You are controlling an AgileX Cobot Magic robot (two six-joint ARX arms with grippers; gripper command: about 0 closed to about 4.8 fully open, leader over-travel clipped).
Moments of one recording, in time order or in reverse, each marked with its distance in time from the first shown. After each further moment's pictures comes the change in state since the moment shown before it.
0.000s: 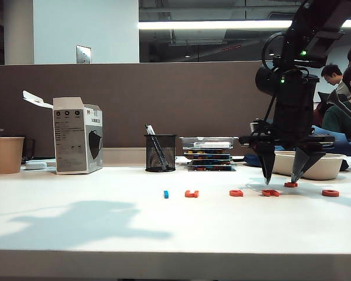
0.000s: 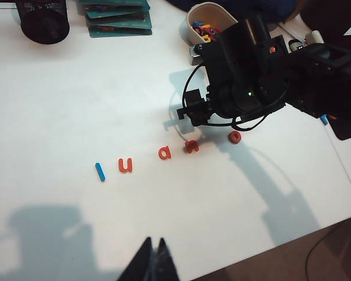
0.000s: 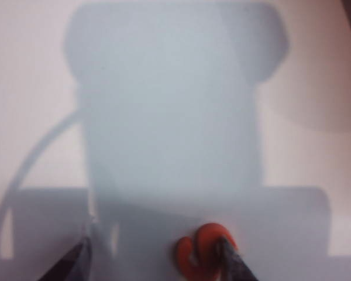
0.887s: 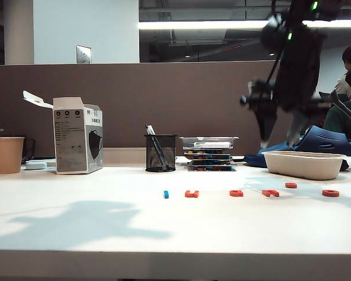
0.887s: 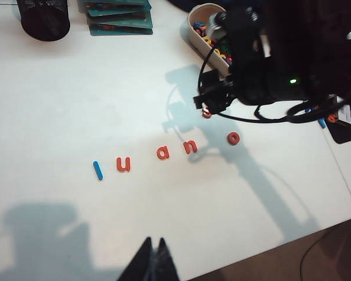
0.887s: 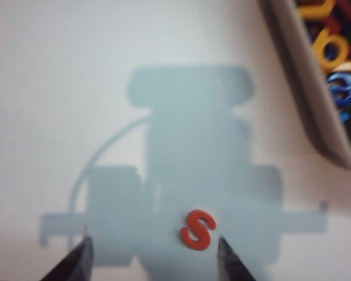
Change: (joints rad) left arm 0.000 0.000 0.000 0.000 0.000 -0.023; right arm 0.009 -0.156 -0.002 -0.028 -0.018 -0.092
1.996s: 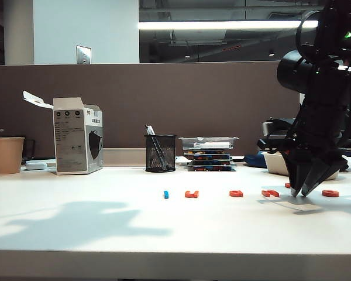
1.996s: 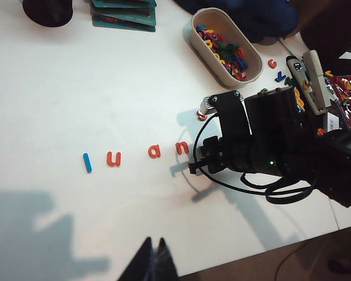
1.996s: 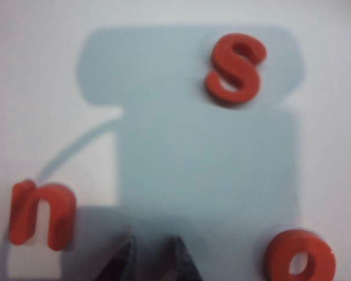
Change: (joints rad) left arm 0.000 0.000 0.000 0.000 0.000 -0.109; right arm 0.010 -0.114 -0.440 0.206 -0.031 0.024
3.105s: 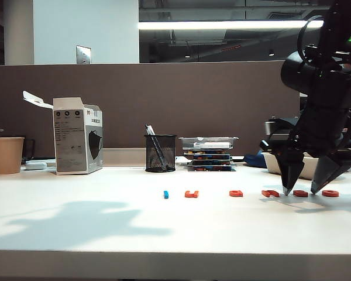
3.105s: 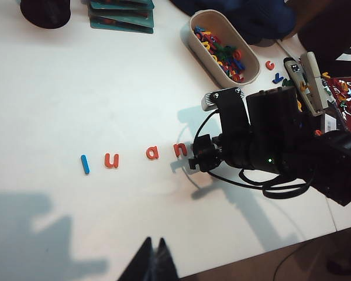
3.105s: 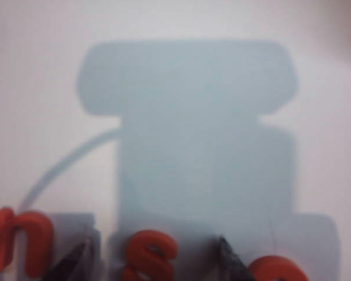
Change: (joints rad) left arm 0.000 0.000 0.000 0.007 0.000 0.000; right arm -0.017 0.006 -0.005 0.051 0.005 -0.024
